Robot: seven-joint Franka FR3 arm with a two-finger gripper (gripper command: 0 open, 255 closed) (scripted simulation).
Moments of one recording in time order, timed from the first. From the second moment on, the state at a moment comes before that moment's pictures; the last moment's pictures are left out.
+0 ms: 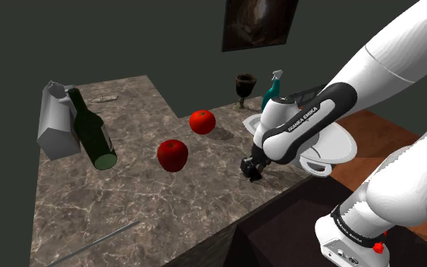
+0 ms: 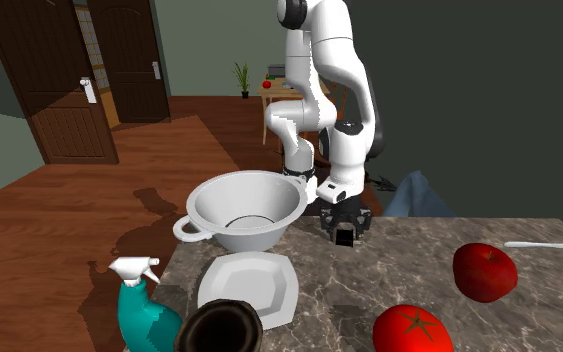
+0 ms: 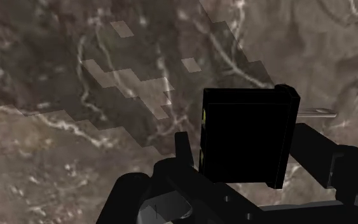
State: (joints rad) arm -0.03 -0.11 0.26 -2.90 0.29 2.81 0.20
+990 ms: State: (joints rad) arm -0.03 -0.21 0.26 -2.90 0.29 2.71 0.21
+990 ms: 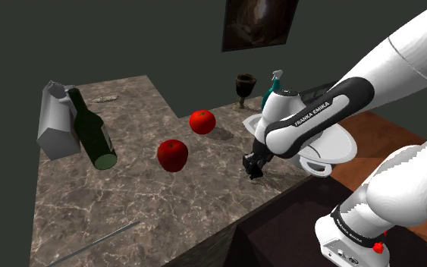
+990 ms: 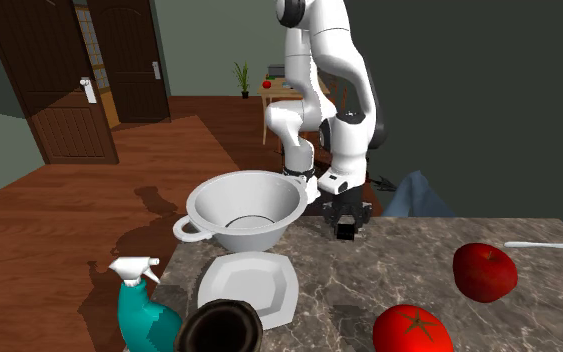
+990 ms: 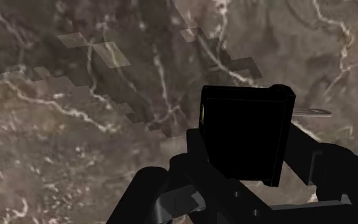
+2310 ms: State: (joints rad) arm -0.04 -0.53 0.23 -2.82 0.25 2.31 0.24
